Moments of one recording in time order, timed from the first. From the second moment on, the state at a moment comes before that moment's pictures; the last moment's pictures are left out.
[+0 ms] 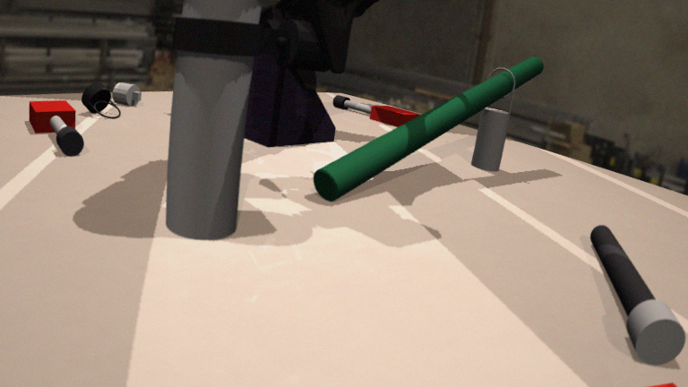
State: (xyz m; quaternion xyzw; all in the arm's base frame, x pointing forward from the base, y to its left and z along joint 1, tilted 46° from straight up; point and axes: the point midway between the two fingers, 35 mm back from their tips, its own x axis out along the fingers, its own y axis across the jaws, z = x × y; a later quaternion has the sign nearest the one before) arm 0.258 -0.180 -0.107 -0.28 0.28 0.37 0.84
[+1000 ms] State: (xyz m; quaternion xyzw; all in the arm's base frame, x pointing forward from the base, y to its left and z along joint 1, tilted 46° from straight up) arm 0.242 -0.177 -0.106 -0.32 0.21 0.41 0.83
